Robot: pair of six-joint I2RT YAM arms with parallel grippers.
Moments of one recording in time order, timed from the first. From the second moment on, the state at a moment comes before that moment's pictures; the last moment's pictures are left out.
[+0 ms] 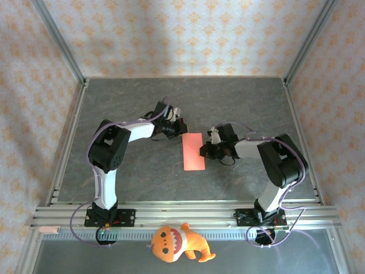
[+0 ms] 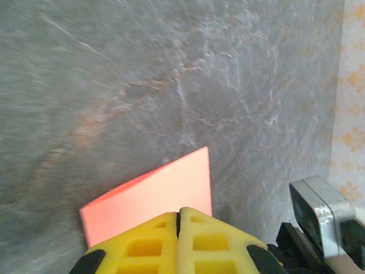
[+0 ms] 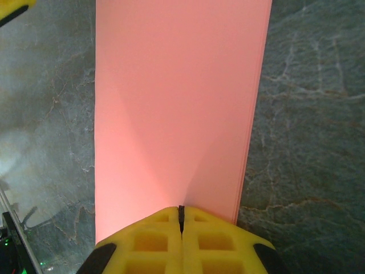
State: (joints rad) left arm -0.42 2.01 1.22 -0.06 0.56 -0.74; right arm 0.42 1.72 0.70 0.02 -0.59 0.53
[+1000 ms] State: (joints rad) left arm -0.36 2.05 1.27 -0.15 0.50 -0.69; right arm 0.42 1.72 0.70 0.02 -0.59 0.53
